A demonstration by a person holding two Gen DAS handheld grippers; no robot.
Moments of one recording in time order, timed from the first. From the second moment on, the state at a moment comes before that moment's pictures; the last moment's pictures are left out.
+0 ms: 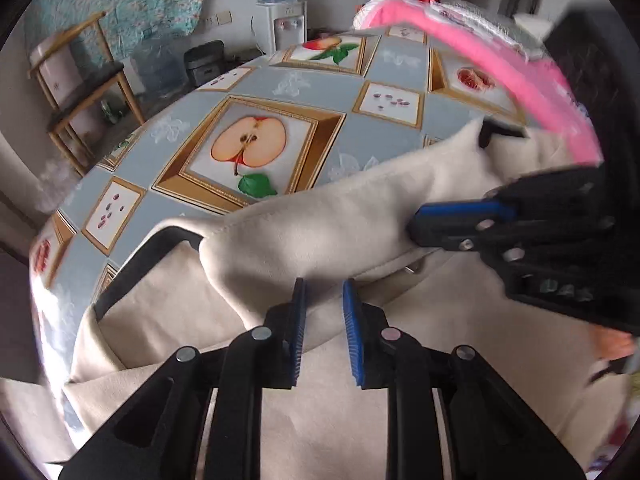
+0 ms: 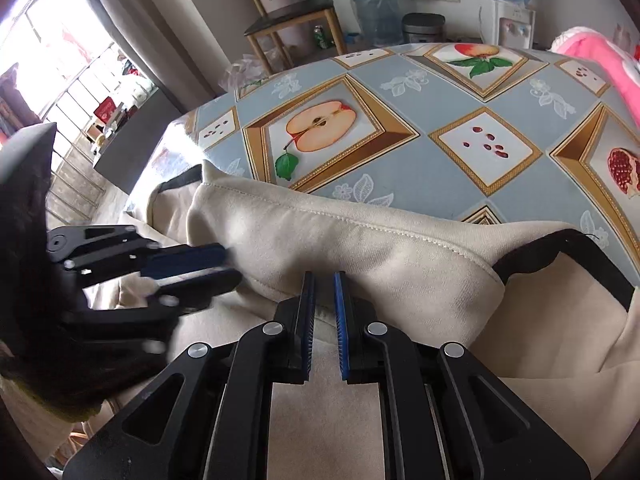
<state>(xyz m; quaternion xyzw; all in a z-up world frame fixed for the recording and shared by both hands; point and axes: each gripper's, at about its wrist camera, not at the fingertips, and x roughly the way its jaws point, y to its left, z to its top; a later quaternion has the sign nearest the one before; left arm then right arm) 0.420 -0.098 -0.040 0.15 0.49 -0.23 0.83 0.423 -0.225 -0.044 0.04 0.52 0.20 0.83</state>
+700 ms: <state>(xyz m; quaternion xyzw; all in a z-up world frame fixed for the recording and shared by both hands) 0.432 -0.077 -0.039 0.06 0.51 -0.25 0.82 0.413 -0.246 -0.004 0.05 0.49 0.17 0.86</state>
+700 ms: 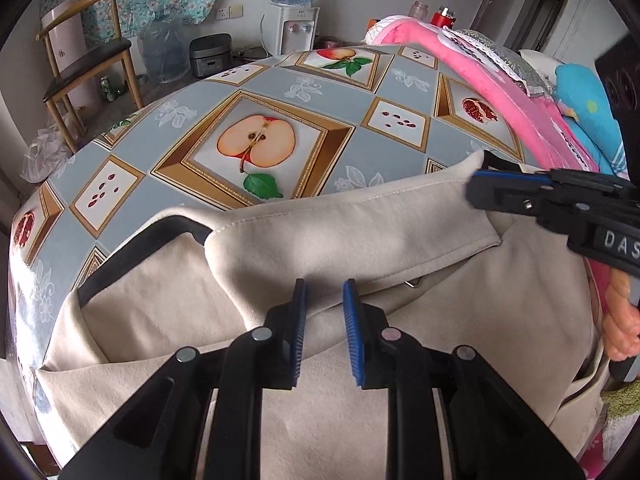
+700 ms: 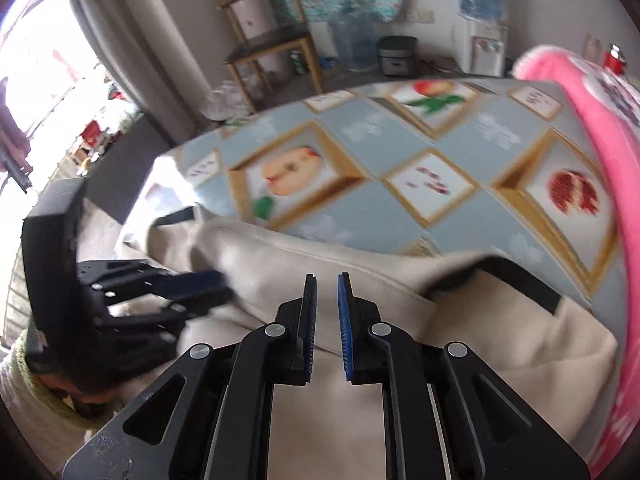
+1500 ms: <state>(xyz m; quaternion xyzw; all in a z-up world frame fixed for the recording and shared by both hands) 0.444 -0.056 -0.043 0.08 0.49 -0.21 0.84 0.411 -0.251 -0.016 0.03 0.49 0.14 0.86</state>
